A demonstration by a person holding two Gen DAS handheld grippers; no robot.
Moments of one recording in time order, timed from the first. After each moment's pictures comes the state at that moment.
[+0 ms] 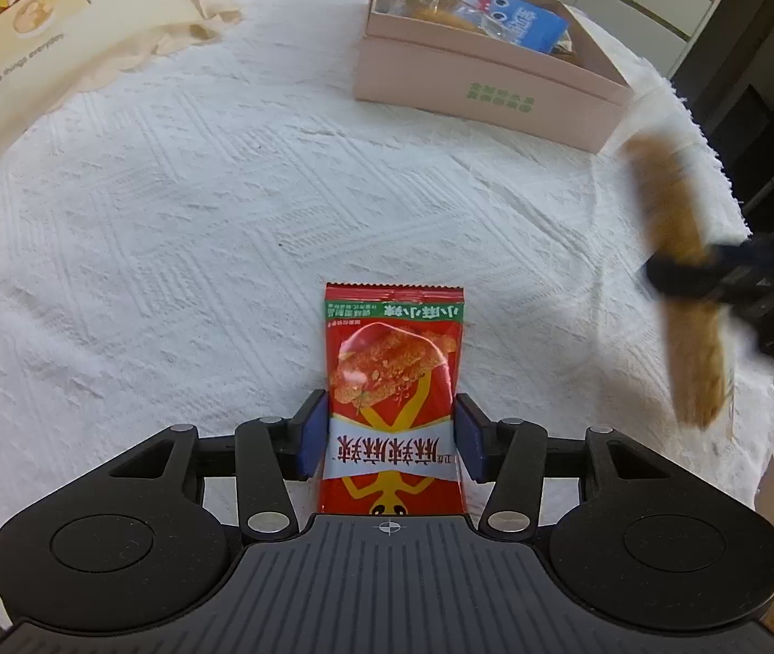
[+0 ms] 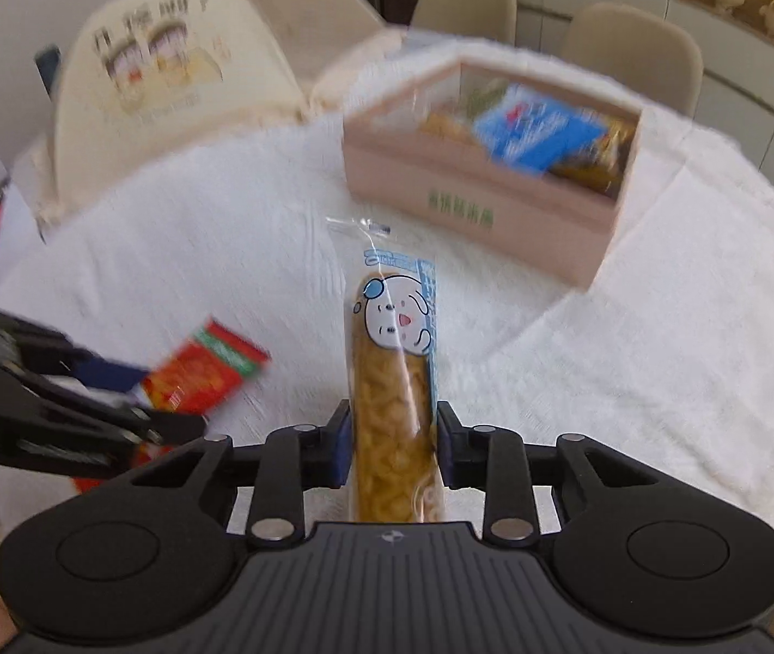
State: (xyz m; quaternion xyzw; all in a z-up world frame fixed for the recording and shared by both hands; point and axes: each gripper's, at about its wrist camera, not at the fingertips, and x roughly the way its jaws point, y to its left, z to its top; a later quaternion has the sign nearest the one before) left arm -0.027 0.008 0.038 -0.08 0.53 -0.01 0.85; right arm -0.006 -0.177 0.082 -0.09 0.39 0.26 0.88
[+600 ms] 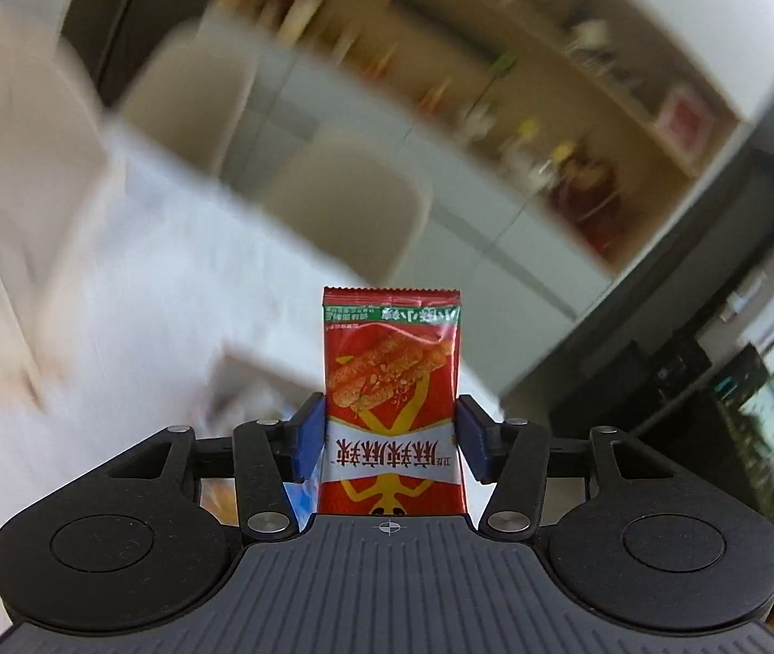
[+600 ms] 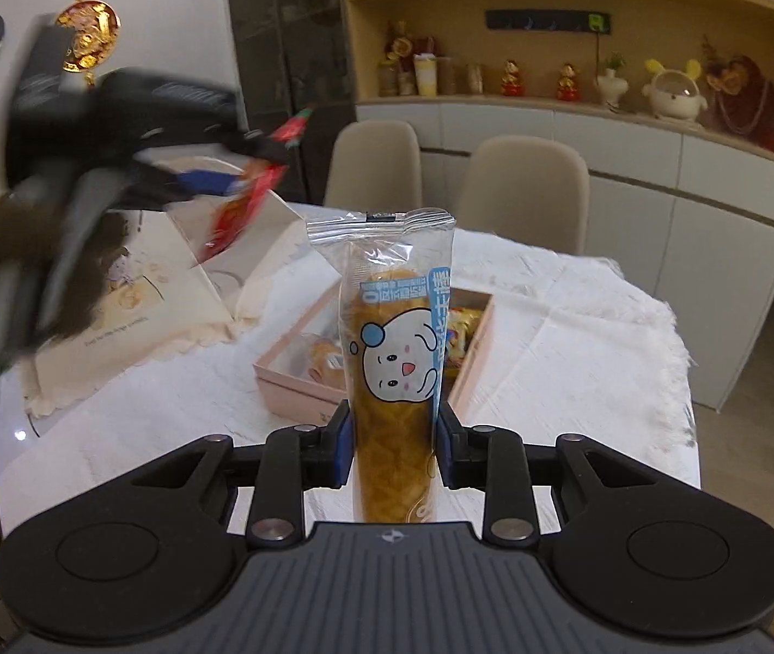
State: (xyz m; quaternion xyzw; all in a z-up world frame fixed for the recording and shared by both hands) left arm 0.172 0.023 0.189 -0.28 0.34 -0.08 0.89; right arm 0.001 -0.244 0.176 -0.02 0.29 0.18 0.94
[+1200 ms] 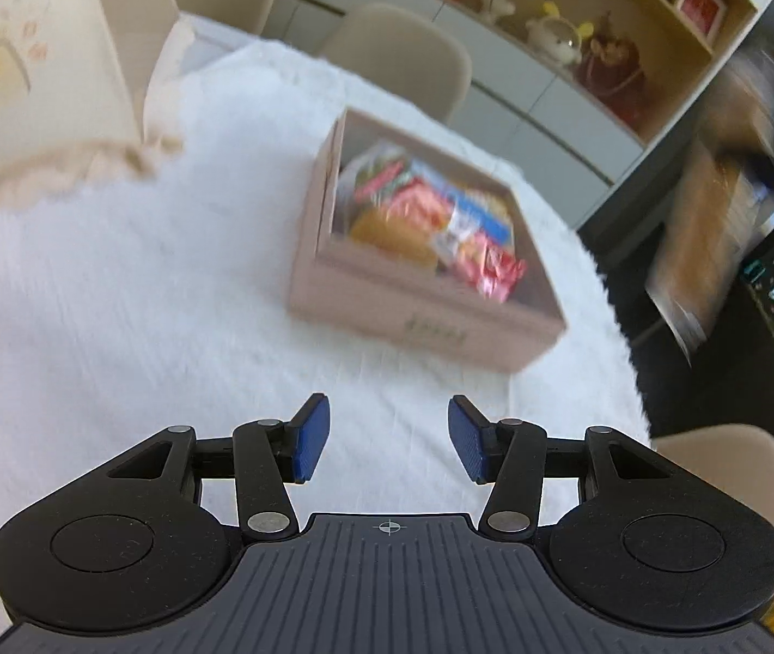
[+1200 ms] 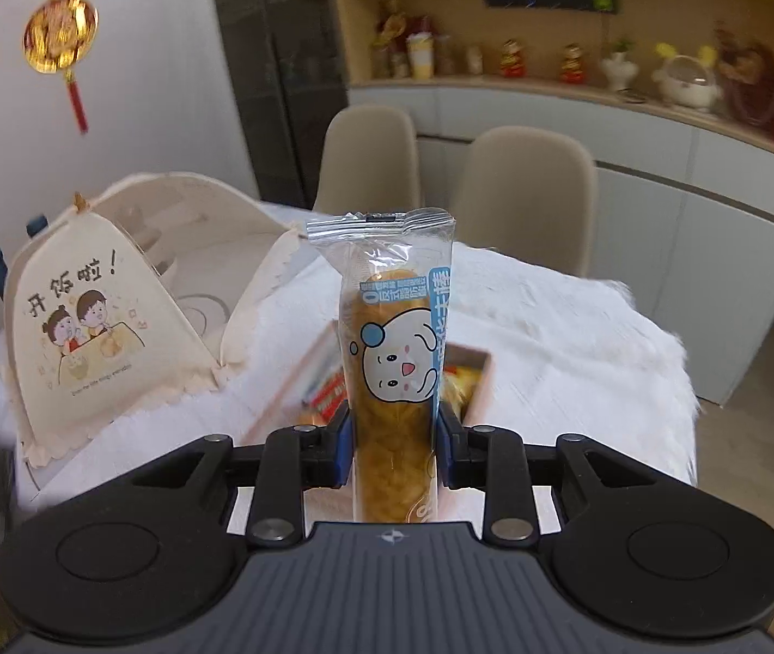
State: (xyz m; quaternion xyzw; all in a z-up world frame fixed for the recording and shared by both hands) left arm 0.043 0.056 0.068 -0.21 0.41 -0.09 0.88; right arm 0.121 -0.203 0.244 -0.04 0.33 0.20 0.92
